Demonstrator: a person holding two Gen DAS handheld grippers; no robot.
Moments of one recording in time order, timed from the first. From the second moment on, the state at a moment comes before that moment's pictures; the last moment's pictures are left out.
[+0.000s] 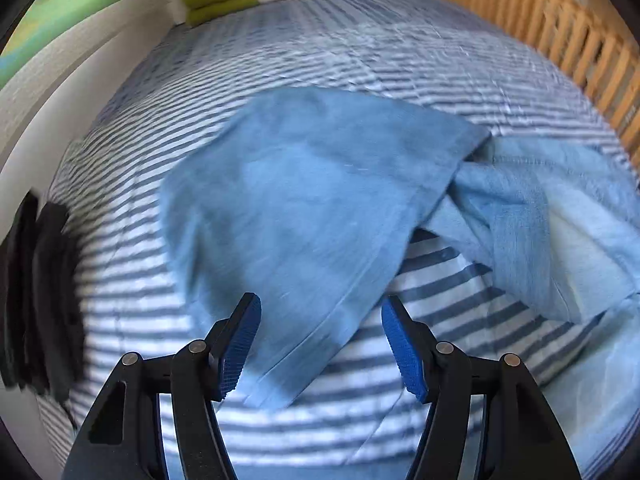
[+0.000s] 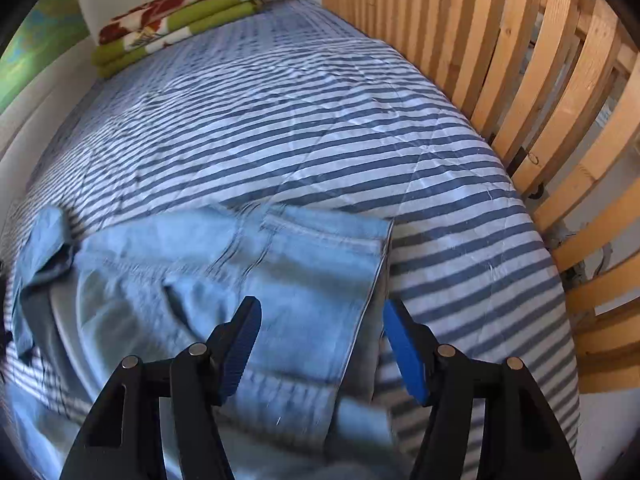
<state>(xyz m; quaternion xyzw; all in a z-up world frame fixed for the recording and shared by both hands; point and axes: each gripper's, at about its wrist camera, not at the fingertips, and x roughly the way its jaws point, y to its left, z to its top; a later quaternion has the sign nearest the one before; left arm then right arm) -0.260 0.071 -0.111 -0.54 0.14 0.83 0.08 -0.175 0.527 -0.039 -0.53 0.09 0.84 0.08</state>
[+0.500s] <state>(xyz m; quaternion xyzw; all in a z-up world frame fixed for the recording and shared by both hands) -0.298 0.101 -0.139 -0.51 0.22 0.83 0.05 -0.194 0.538 -0.049 -0.56 0.15 0.82 0.00</state>
